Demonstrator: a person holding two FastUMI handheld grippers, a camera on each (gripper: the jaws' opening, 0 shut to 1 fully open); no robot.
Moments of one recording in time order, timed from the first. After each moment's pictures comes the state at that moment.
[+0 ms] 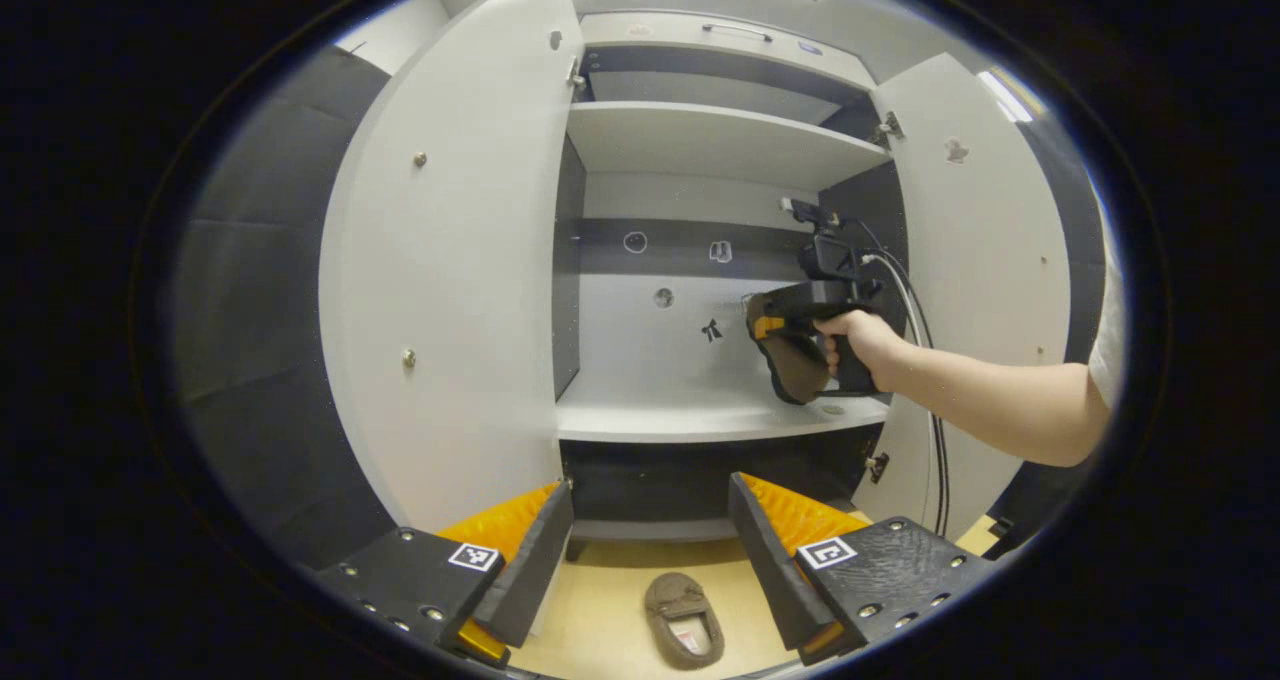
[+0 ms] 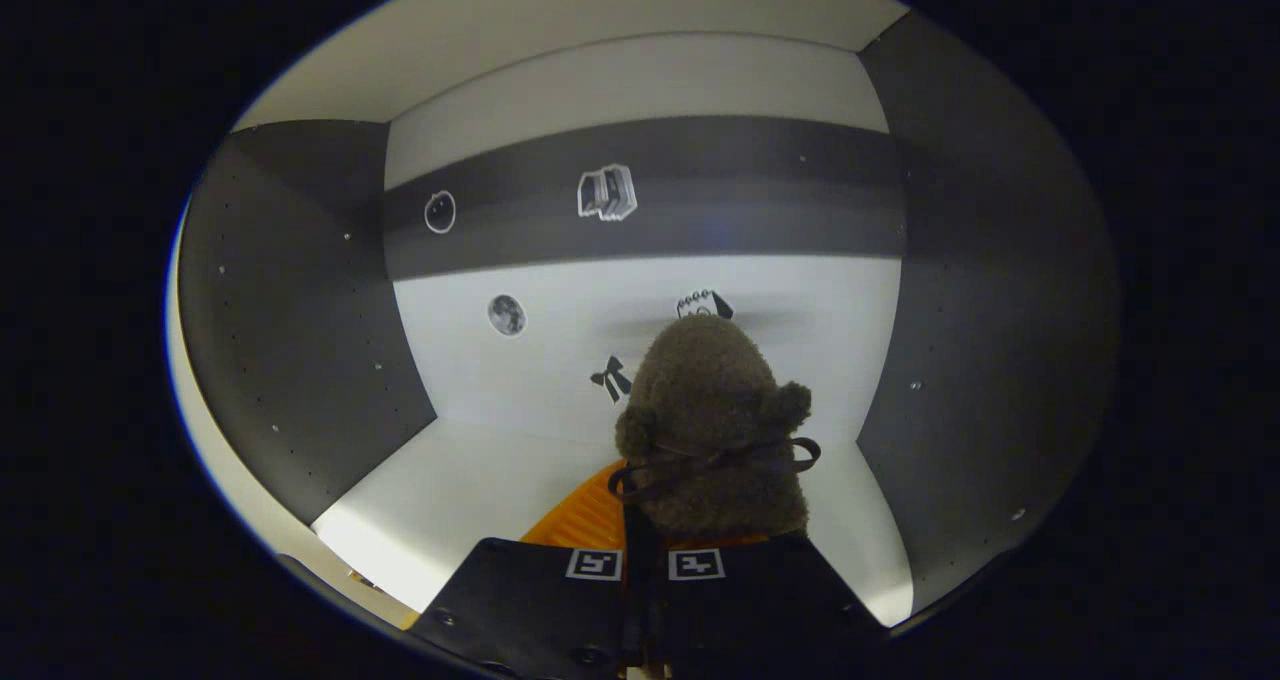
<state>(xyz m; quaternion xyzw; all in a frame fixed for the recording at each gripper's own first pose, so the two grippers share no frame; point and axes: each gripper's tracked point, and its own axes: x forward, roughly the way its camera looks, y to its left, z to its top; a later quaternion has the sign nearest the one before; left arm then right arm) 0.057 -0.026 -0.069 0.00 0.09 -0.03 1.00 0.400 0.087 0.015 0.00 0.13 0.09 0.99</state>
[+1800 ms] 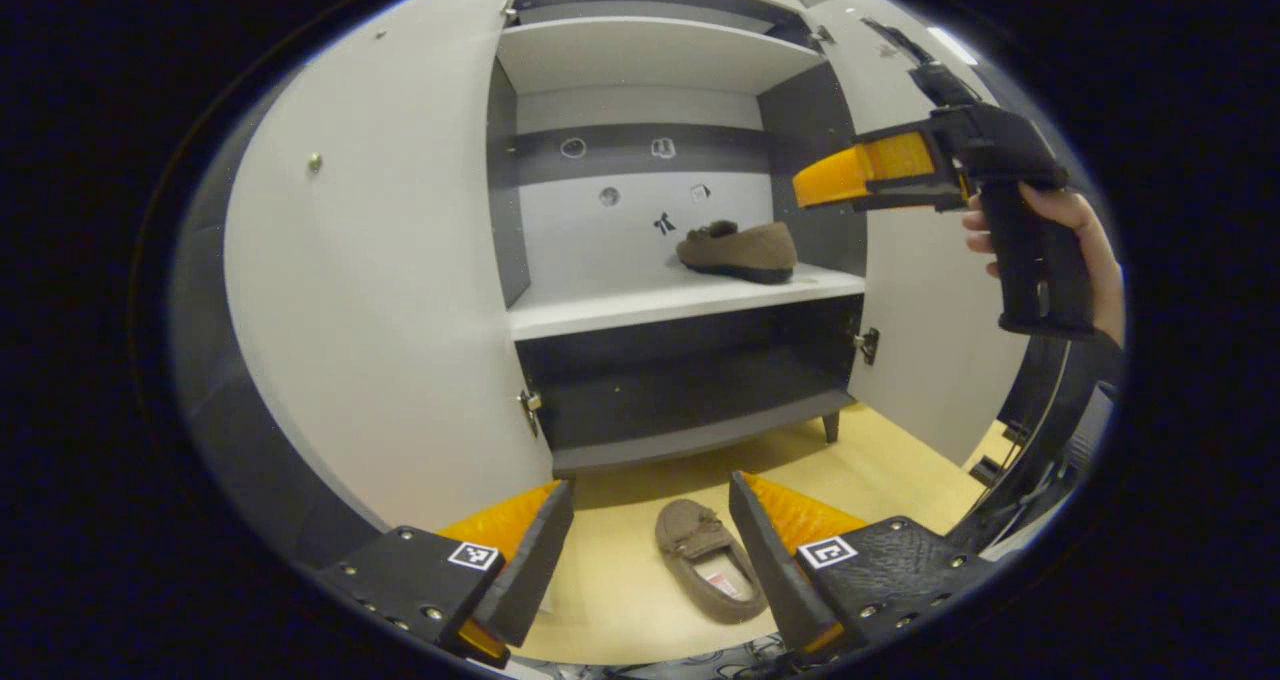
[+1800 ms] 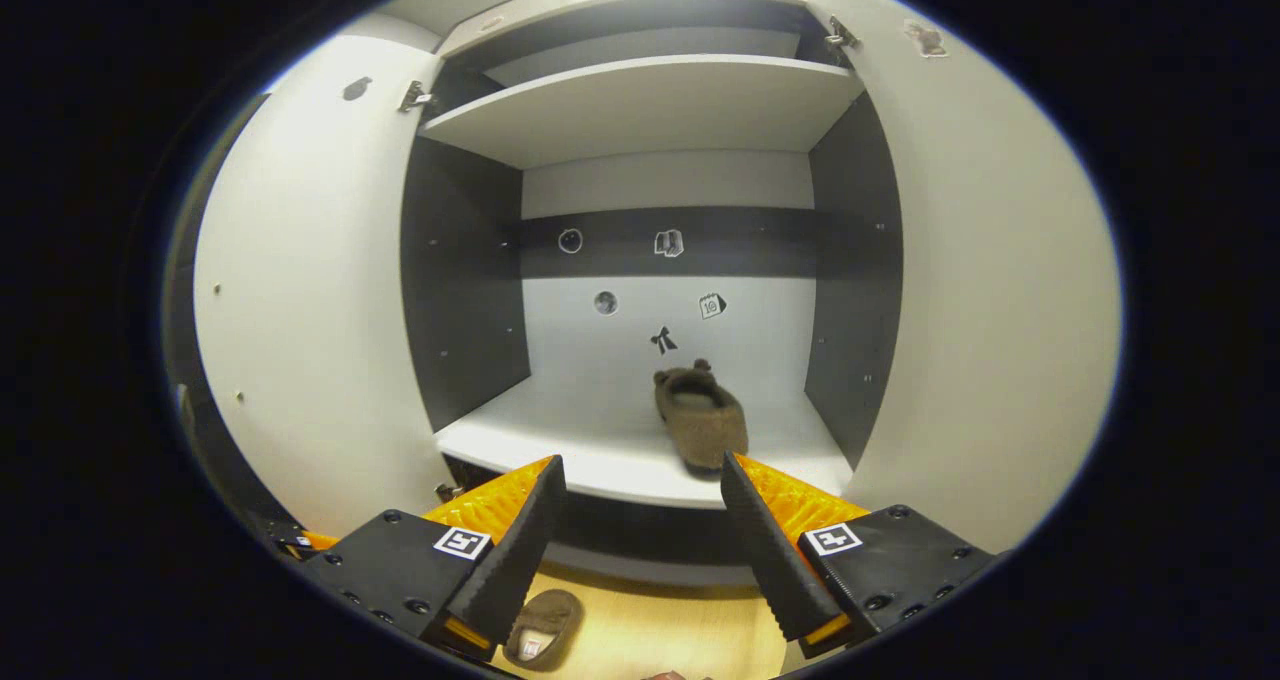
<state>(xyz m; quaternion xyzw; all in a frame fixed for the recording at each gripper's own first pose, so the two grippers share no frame) 0.048 -0.033 -0.193 0.07 0.19 -0.12 0.97 0.125 0.085 -0.005 -0.02 0.07 0.12 0.99</state>
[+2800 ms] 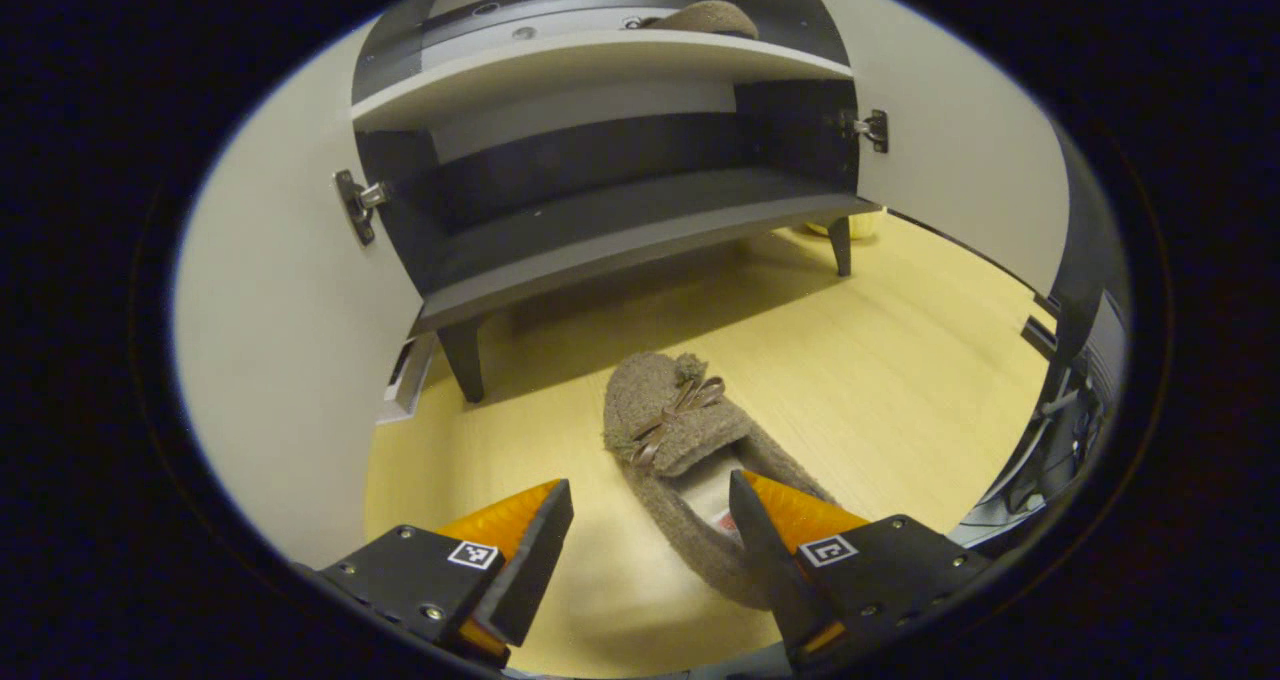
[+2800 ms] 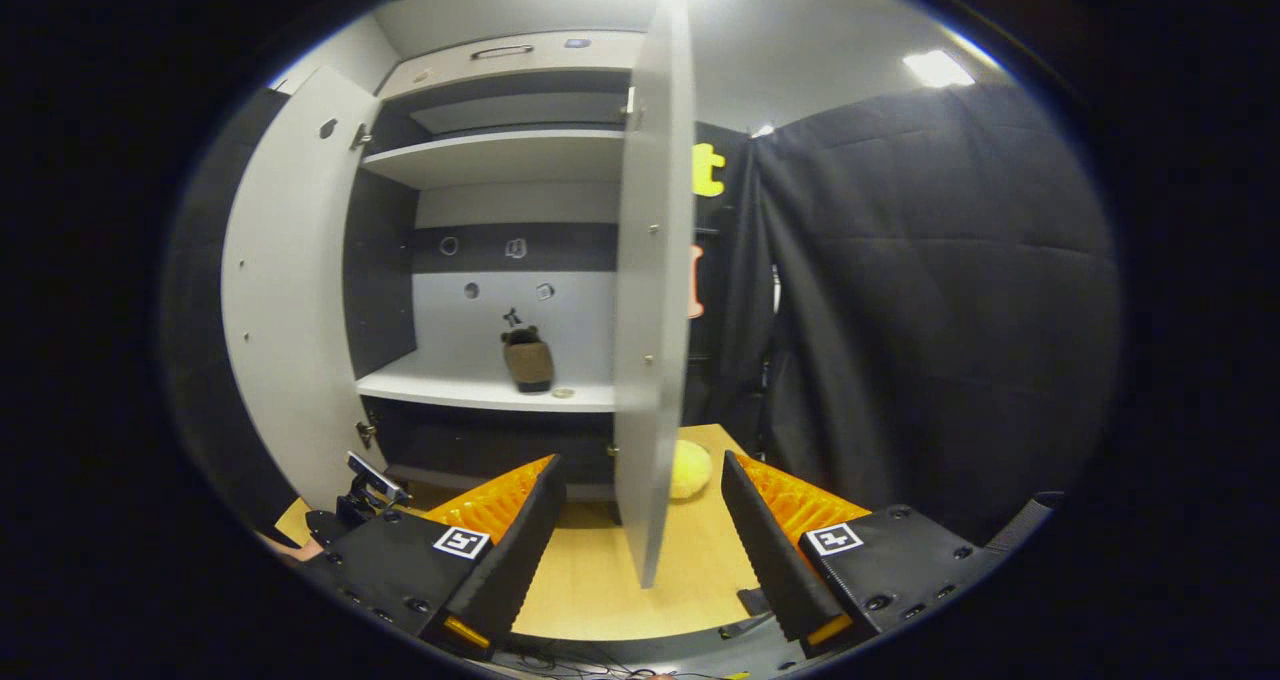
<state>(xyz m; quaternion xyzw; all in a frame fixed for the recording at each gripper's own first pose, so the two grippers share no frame) 0.073 -0.058 -0.412 0.11 0.36 -0.16 0.91 -0.072 -0.096 -0.012 -0.02 0.05 -0.12 0.99</state>
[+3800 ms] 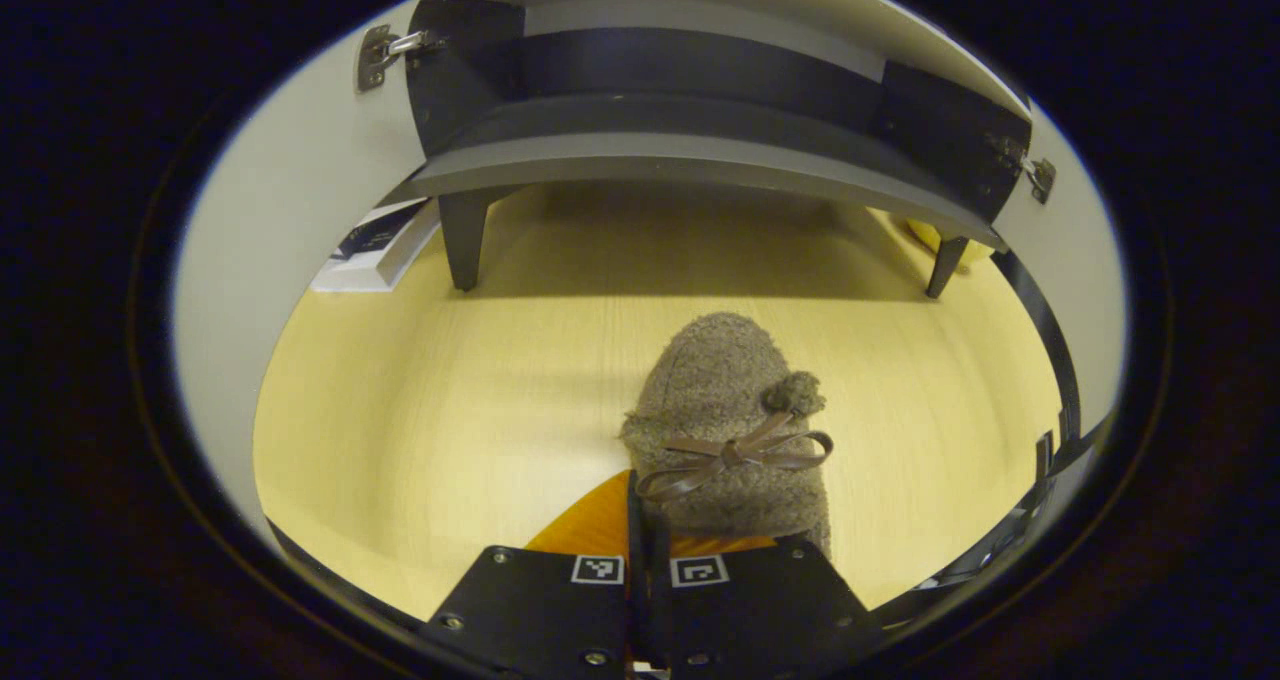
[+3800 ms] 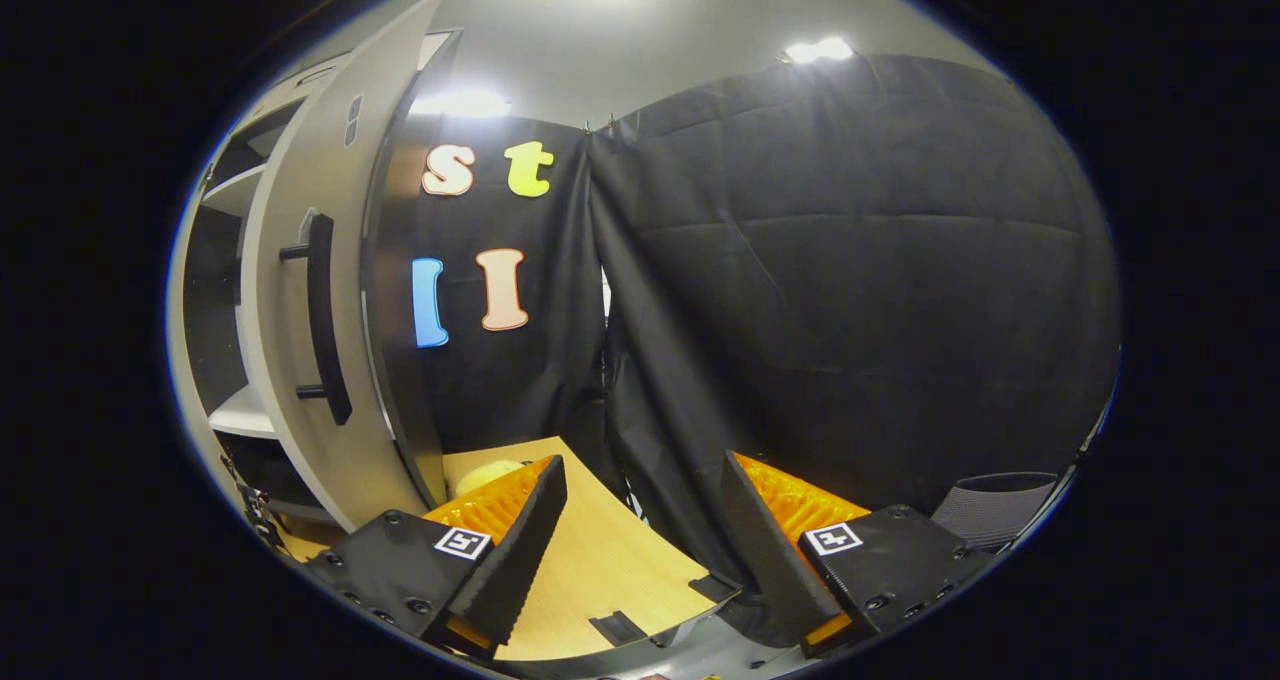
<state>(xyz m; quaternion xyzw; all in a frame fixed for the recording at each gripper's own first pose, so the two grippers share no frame) 0.118 -0.054 -0.424 -0.01 0.50 -0.04 0.87 -0.065 -0.293 -0.007 0.02 0.03 -0.28 0.96</state>
